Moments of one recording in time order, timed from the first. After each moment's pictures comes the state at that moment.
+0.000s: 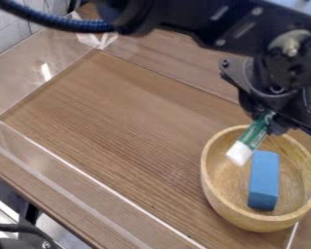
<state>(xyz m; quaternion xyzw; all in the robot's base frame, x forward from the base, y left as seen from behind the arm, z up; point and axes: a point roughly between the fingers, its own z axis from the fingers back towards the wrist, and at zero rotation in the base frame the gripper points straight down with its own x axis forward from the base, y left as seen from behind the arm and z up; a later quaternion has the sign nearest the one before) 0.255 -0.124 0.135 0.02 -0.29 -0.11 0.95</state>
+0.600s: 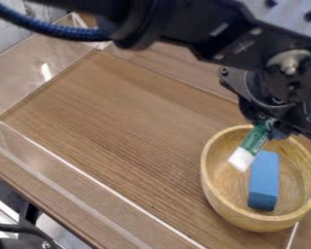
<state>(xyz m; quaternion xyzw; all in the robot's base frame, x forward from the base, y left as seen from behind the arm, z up) 0.252 -0.127 0.131 0.01 -0.30 -0.09 0.95</state>
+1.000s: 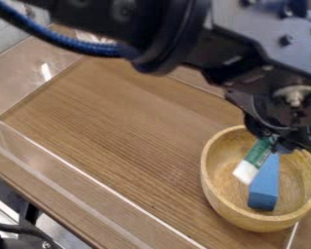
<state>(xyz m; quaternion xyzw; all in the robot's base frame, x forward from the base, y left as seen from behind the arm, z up) 0.251 -0.134 0.119 0.02 -0.30 -0.09 0.95</state>
